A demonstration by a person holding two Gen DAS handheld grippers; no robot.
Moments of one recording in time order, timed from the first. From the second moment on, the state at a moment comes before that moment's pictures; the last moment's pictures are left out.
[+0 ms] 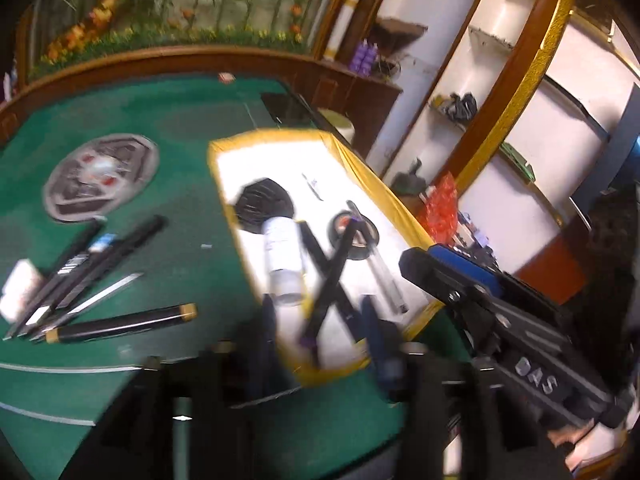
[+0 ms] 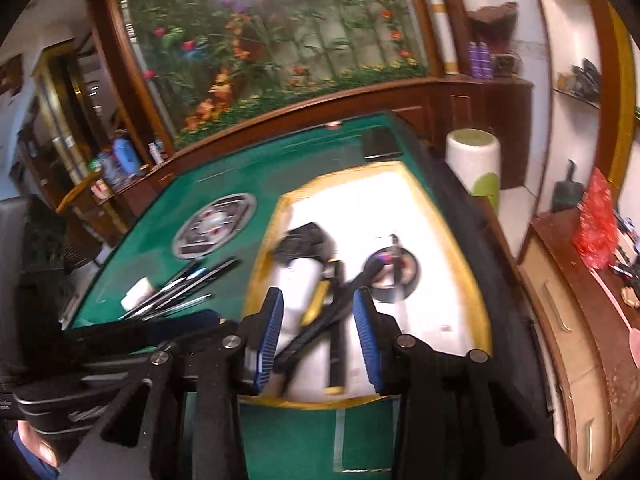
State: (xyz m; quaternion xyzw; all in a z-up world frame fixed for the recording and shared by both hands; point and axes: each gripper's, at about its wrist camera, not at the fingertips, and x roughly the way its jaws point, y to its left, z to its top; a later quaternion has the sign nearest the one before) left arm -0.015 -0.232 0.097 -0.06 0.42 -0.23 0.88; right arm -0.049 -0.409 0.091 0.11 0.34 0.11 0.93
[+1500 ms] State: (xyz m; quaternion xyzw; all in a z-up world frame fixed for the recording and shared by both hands) left arm 0.015 0.029 0.043 -0.07 0.43 -0.11 0.89; right arm -0.020 -0.181 0.023 -0.06 0.46 0.33 0.82
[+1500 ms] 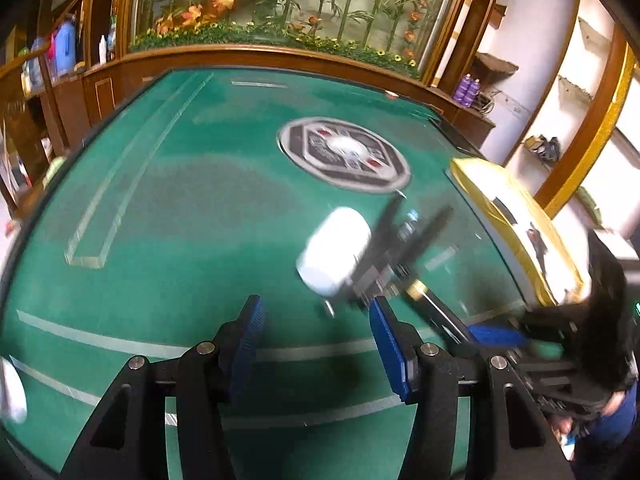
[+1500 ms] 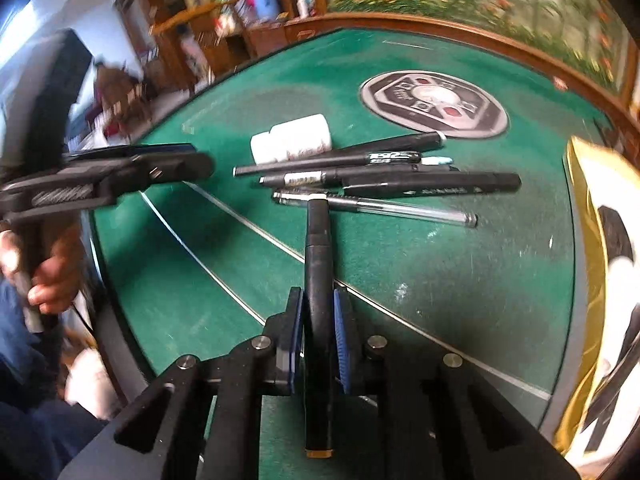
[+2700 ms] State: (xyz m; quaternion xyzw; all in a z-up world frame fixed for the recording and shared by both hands) left arm 0.018 0.005 0.049 -0.06 0.43 -0.12 0.89; right arm -0.025 -0.206 0.016 0.03 0.44 0.35 0.83
